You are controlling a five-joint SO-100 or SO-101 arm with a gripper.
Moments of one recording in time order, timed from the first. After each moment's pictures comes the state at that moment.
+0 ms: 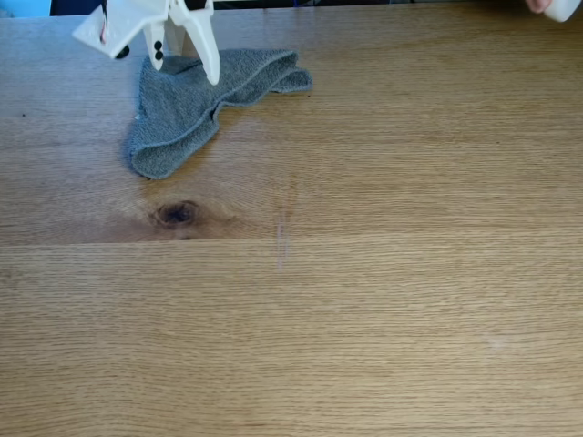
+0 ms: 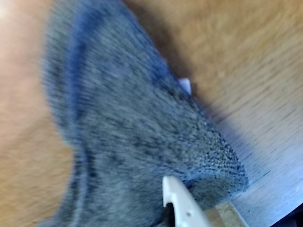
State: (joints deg) arm 41.7 95.1 141.9 35.9 2.0
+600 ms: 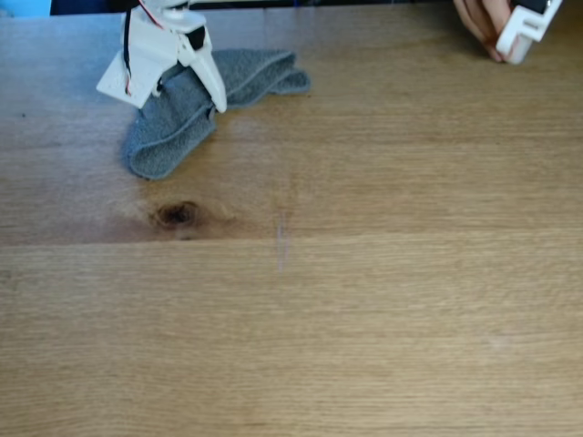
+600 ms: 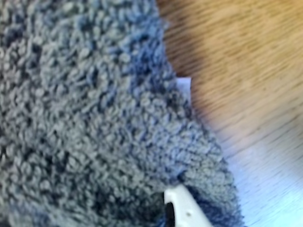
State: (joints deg) arm 46.6 68.3 138.9 13.5 -15.4
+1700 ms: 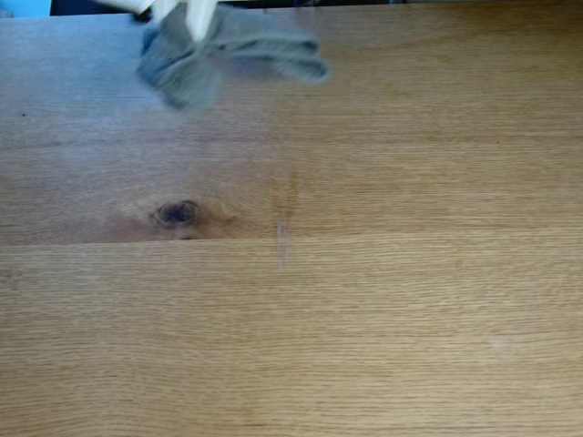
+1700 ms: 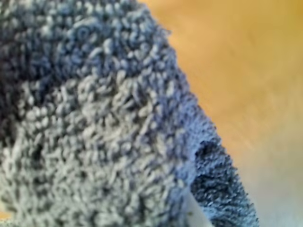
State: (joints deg) arm 19.8 122.5 138.6 47.0 8.1
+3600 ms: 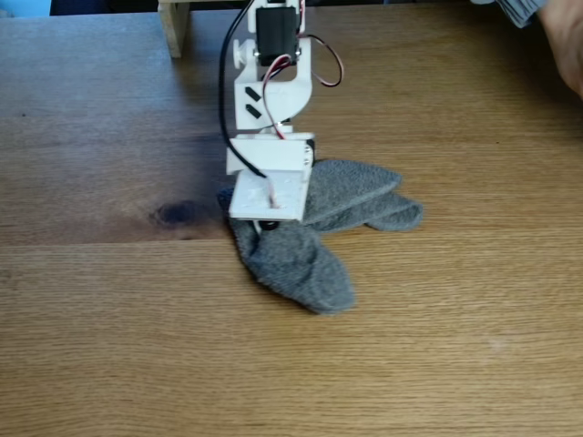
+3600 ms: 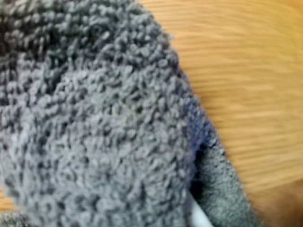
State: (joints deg) arm 6.6 34.5 75.3 20.8 12.8
